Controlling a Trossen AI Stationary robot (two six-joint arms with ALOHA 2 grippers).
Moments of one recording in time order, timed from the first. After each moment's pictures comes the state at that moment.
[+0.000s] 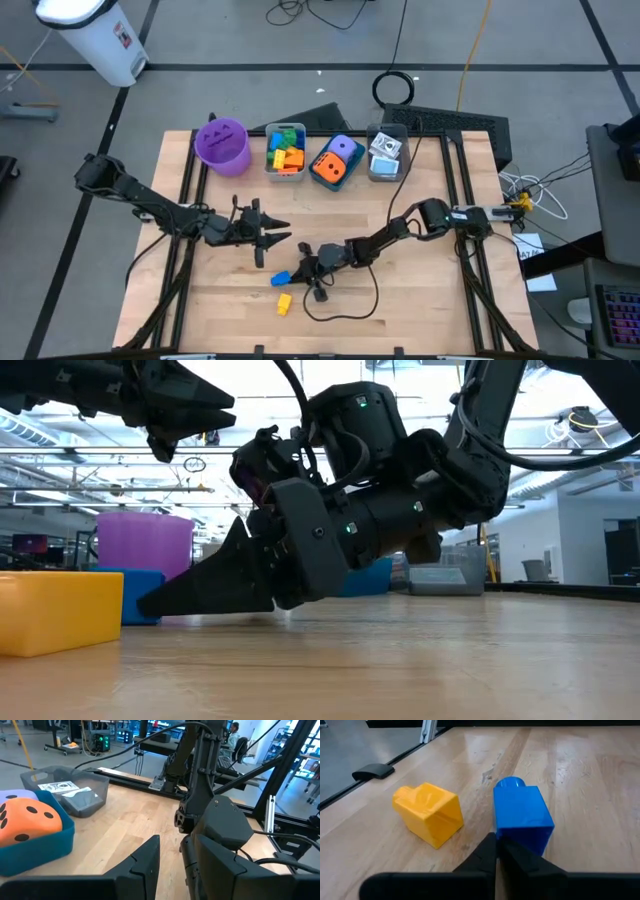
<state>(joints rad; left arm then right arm) -0.38 1.16 0.40 0.65 -0.49 -0.27 0.24 2.36 1.23 0.84 -0.15 0.06</state>
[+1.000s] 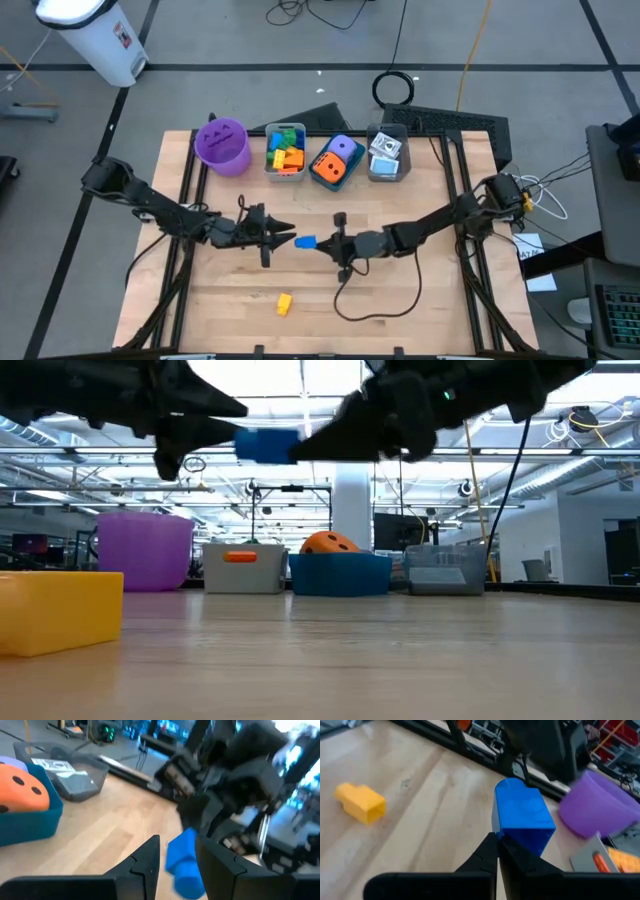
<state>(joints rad) -0.37 1.27 0.40 0.77 -0.49 -0.45 0.30 1.76 0.91 0.53 0.34 -0.32</state>
